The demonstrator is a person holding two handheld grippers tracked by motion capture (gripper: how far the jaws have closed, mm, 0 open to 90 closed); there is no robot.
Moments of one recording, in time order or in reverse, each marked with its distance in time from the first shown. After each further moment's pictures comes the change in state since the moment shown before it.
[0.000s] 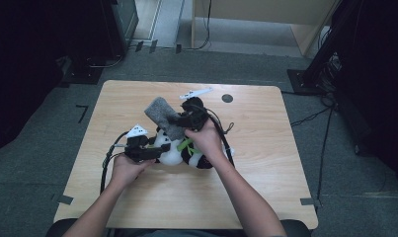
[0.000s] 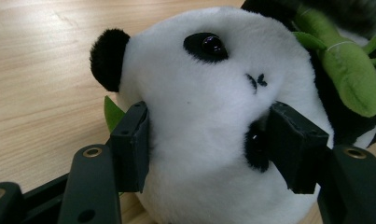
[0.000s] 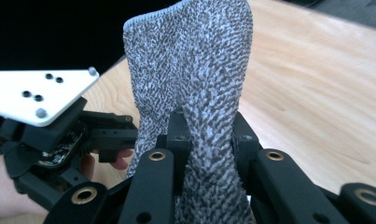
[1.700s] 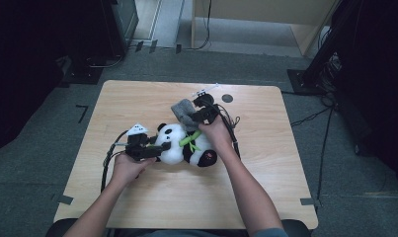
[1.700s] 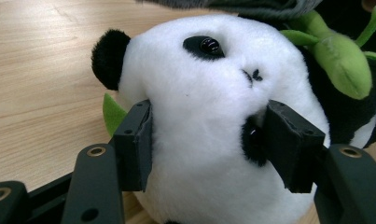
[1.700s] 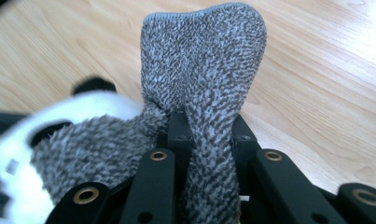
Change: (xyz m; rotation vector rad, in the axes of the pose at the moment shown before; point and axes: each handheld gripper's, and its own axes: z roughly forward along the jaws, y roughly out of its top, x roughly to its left) left arm 0.001 0.004 0.002 0.014 -0.008 -0.040; right arm -0.063 -0.009 0.005 0.159 -0.236 0.109
